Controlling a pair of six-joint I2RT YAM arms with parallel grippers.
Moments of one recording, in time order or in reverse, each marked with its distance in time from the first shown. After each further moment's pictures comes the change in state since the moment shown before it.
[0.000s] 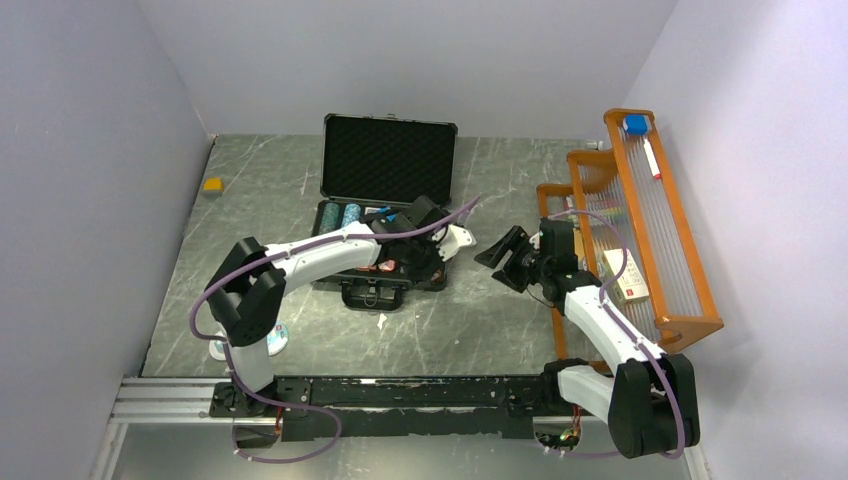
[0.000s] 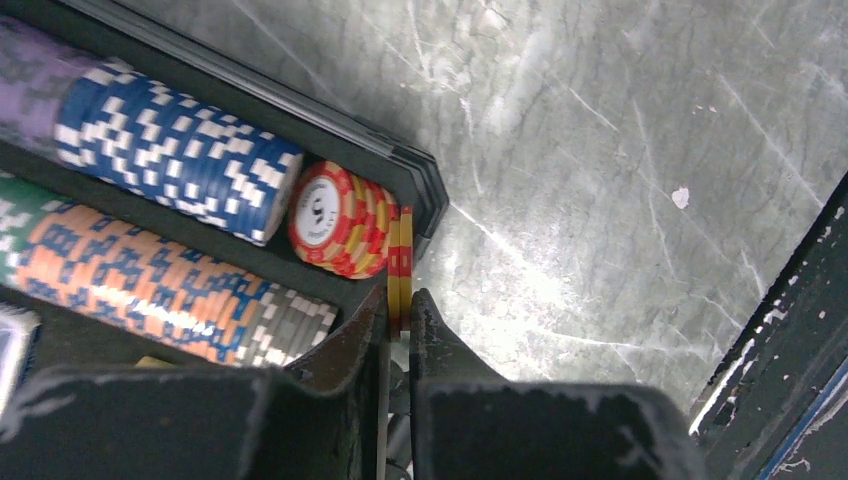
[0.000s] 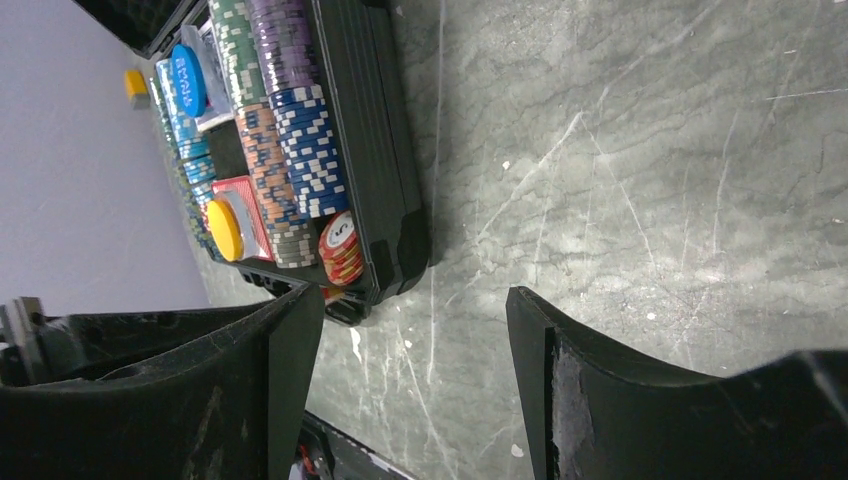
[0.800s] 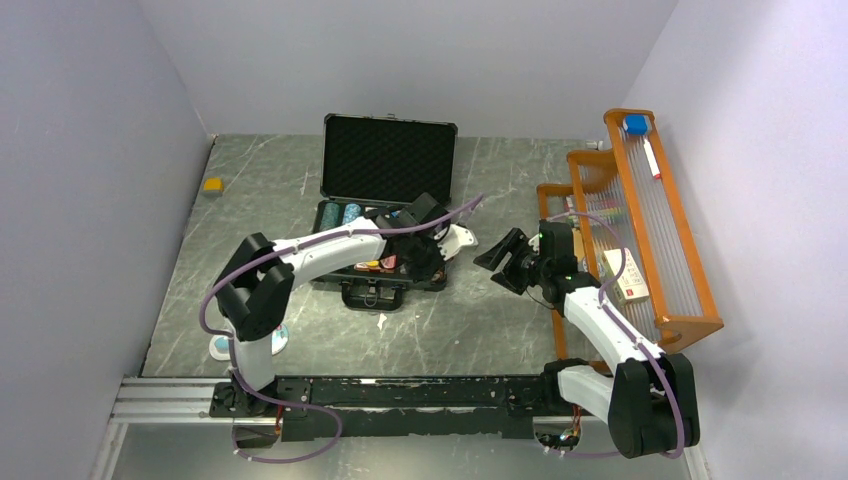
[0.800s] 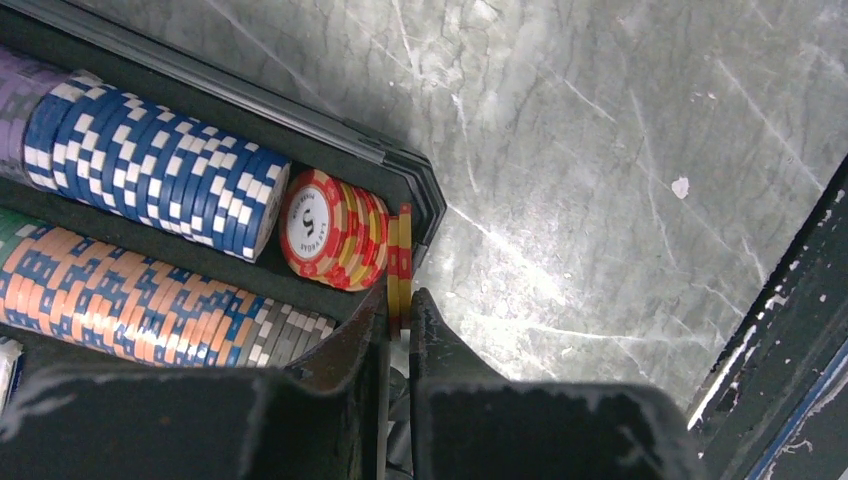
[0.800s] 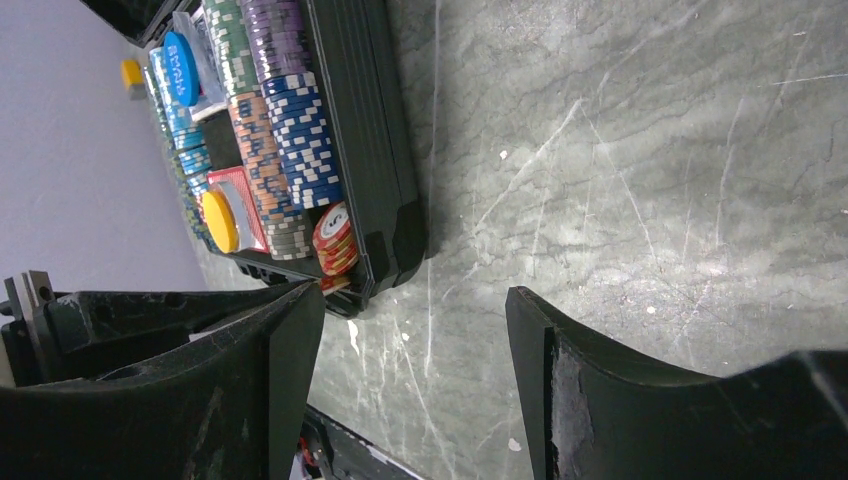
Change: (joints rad) left arm 0.008 0.040 0.052 -0.052 0.049 0.038; right arm 0.000 0.000 -0.016 0.009 -0.018 -0.001
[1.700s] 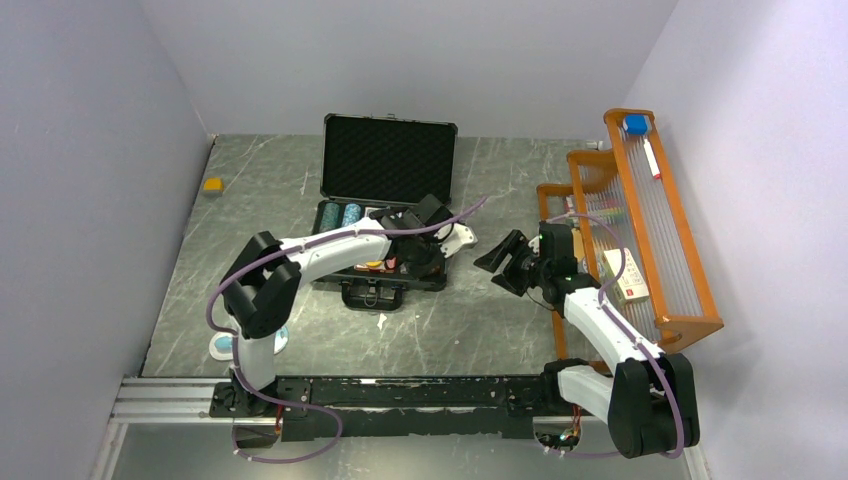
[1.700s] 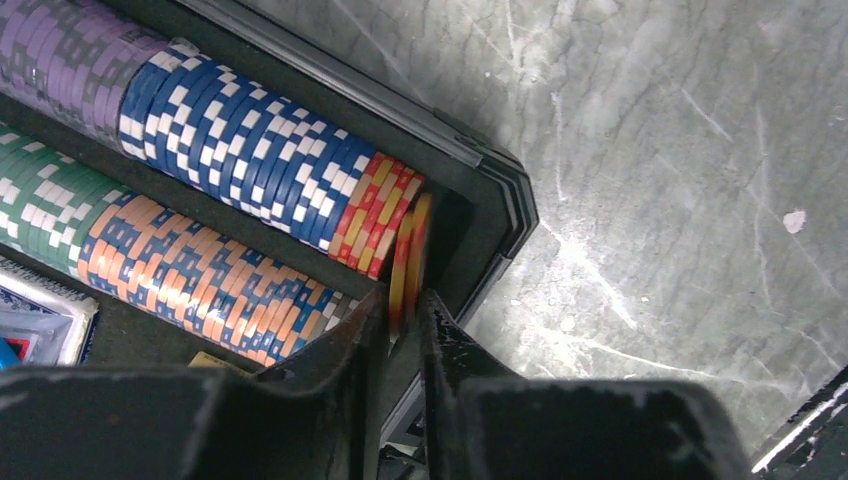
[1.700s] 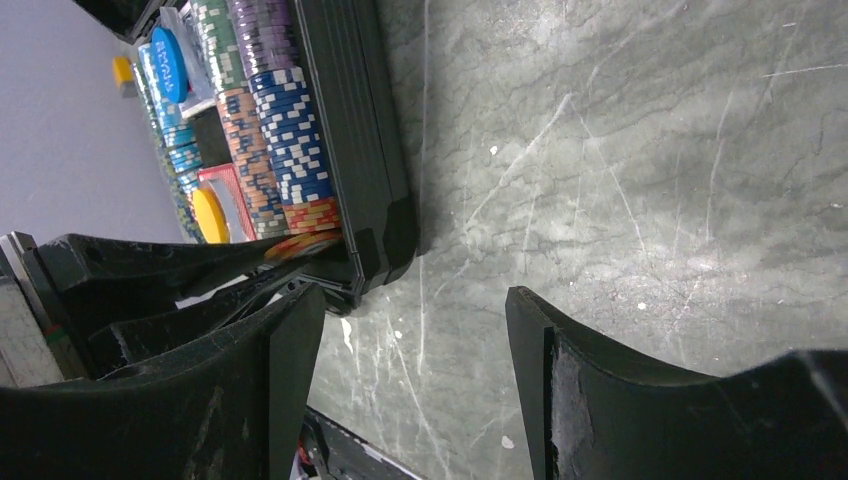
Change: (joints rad) left arm -0.003 0.040 0.032 0.000 -0.171 -0.014; right arm -0.003 0.000 -0.009 0.000 0.000 -0.006
